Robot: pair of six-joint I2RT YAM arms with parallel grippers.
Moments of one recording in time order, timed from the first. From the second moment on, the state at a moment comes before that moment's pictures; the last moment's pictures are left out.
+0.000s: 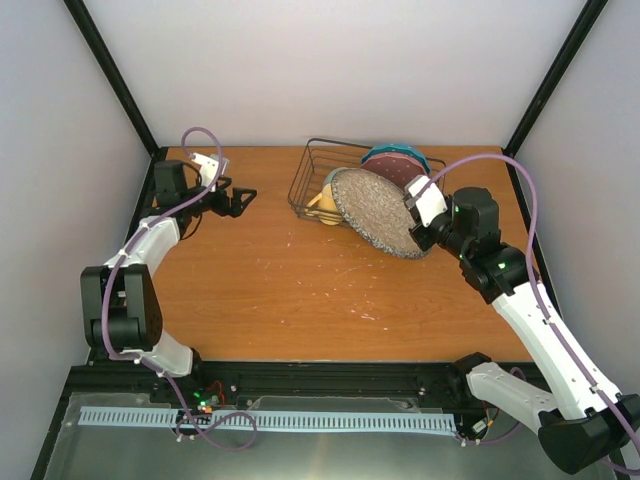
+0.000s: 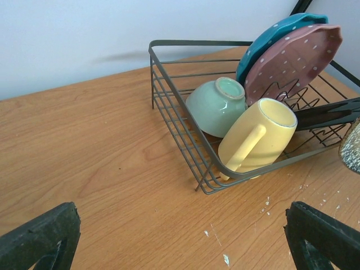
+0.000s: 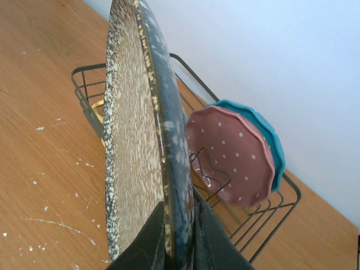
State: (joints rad) left arm 0.06 1.54 1.05 -0.05 0.75 0.15; right arm 0.40 0.95 1.04 -0.49 -0.05 -0.42
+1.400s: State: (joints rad) left arm 0.06 1.67 1.06 -0.03 0.79 0.15; right arm 0.37 1.03 1.06 -0.23 -0.07 -0.72
